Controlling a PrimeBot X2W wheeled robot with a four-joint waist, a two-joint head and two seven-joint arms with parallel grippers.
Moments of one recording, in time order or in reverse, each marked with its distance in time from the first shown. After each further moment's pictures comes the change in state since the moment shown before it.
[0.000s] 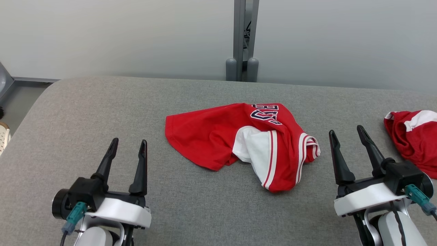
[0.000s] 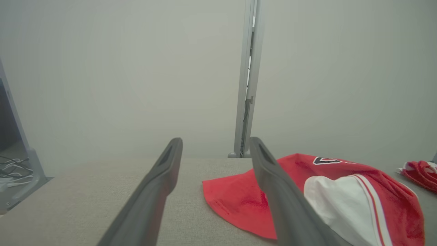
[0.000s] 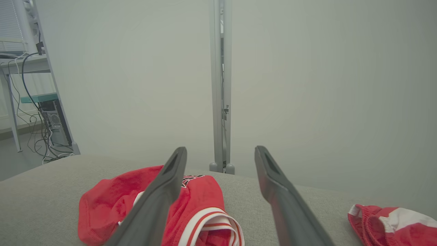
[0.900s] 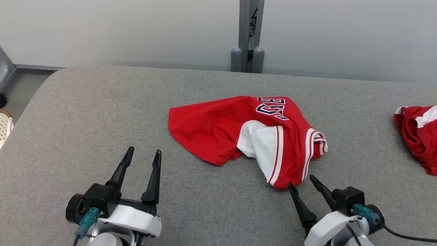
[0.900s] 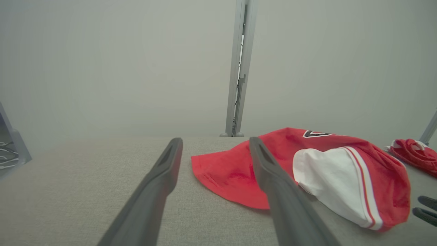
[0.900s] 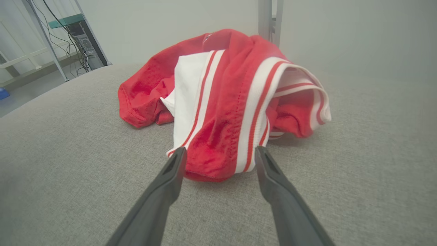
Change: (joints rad) left arm 0.045 -0.047 -0.007 0.004 0.047 -0.046 0.000; right arm -0.019 -0.014 0.266 0.339 0.142 0.000 0.000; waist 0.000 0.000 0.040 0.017
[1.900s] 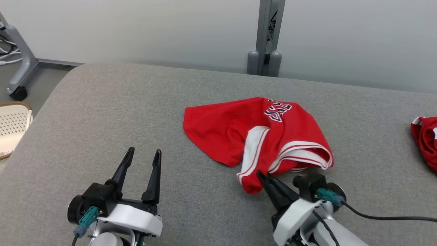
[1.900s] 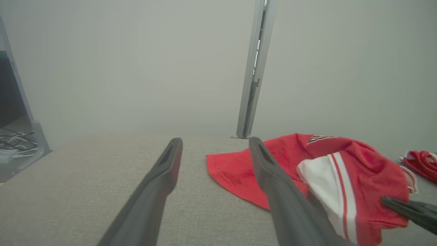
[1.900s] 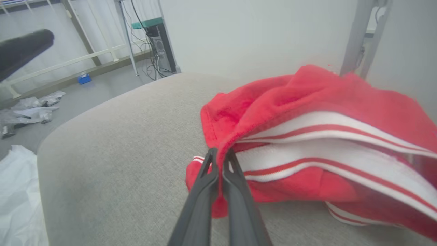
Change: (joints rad) left arm -0.016 0.000 -0.009 0.018 -0.030 0.006 0.000; right arm -0.150 -0.014 0.277 0.032 0.141 0.000 0.000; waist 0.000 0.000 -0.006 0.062
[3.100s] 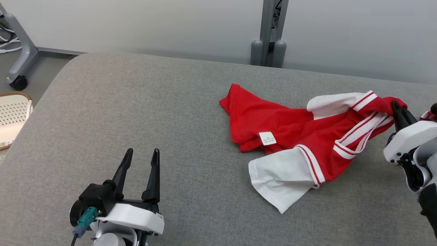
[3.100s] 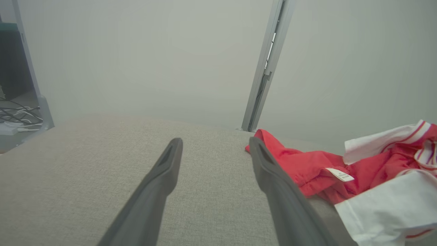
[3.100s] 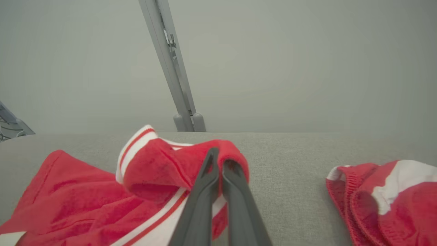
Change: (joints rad) left arm 0.008 0.000 -0.028 -0.004 -0.098 0.056 0.000; right arm -0.380 -0.266 -0.150 0.430 0.326 0.000 0.001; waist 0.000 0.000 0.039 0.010
